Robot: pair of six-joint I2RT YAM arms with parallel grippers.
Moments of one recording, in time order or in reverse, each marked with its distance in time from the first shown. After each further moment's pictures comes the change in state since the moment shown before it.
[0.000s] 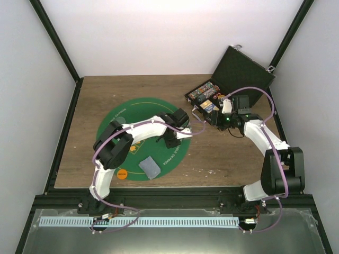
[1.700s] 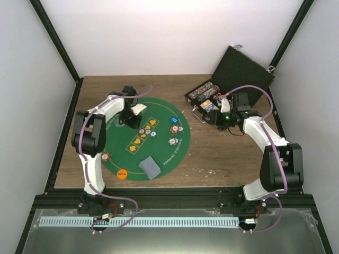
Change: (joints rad) left arm 0.583 -0.009 0.032 -0.161 0.173 -0.139; right arm 0.000 0.040 0.055 -0.068 -0.071 -0.024
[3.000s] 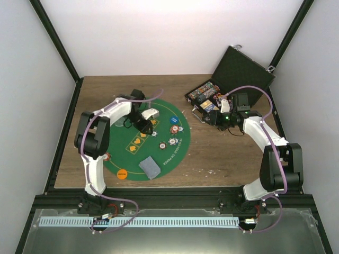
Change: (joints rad) left arm -0.124 -0.009 -0.042 -0.010 0.285 0.101; right arm 0.000 0.003 -0.002 -0.006 -0.007 0.002
